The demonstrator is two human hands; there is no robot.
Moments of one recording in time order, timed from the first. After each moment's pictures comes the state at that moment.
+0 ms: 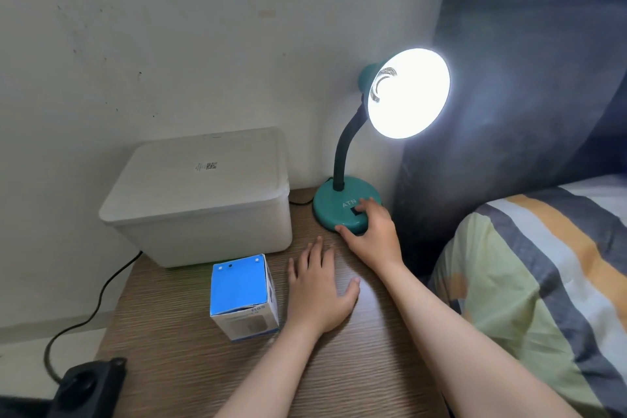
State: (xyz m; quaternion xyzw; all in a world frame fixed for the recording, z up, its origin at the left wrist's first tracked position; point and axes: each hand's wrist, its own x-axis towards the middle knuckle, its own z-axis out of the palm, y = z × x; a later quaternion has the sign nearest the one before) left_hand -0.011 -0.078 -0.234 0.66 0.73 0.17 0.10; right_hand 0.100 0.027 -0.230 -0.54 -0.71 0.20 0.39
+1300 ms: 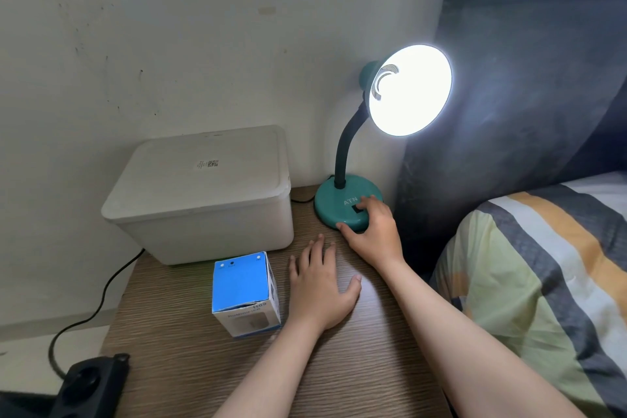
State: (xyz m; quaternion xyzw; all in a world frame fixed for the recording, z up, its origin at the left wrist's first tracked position) left_hand -0.011 -0.077 -0.238 0.66 0.73 0.17 0.09; right_hand 0.100 0.027 -0.232 -0.54 -0.72 0.20 0.39
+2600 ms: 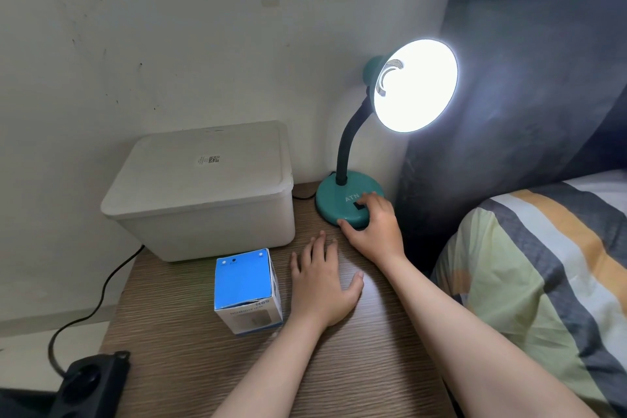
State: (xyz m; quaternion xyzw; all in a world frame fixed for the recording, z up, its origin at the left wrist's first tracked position) left_hand -0.012 -0.075 -0.239 0.66 0.72 0.16 0.09; right_hand 0.099 0.031 -0.235 -0.54 -0.73 0.17 0.38
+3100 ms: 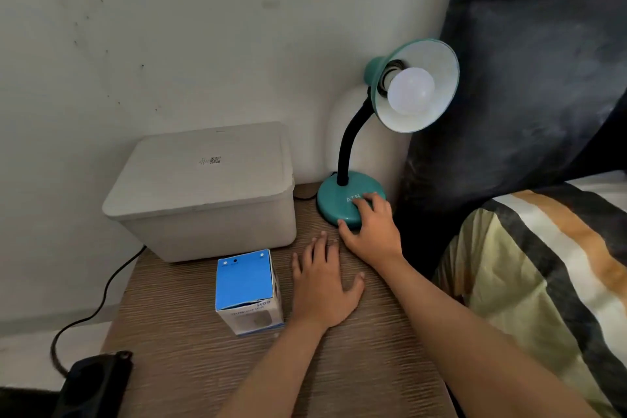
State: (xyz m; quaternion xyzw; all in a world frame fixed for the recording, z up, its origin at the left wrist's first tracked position) left_hand -0.012 -0.077 -0.241 0.66 0.72 0.18 0.09; right_hand 0.091 0.027 -0.233 -0.57 -0.75 0.12 0.31
